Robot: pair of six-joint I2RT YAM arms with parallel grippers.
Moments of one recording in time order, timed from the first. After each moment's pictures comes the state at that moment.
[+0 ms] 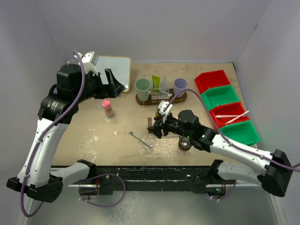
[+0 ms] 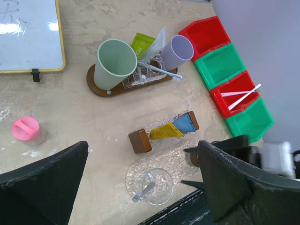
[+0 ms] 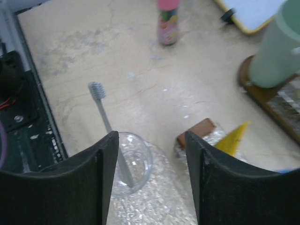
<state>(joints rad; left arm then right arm) -0.34 1.11 1.55 -0.84 0.21 -0.42 0.92 1.09 0.69 0.12 -0.16 0.03</state>
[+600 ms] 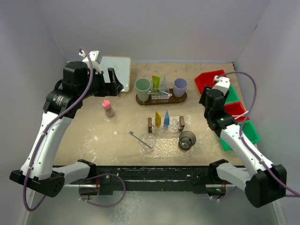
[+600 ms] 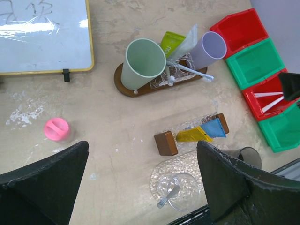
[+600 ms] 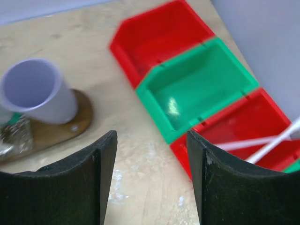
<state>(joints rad) -0.34 1.16 1.55 -0.85 0.12 -0.34 0.40 1.04 0.79 -0.09 0.64 0.13</state>
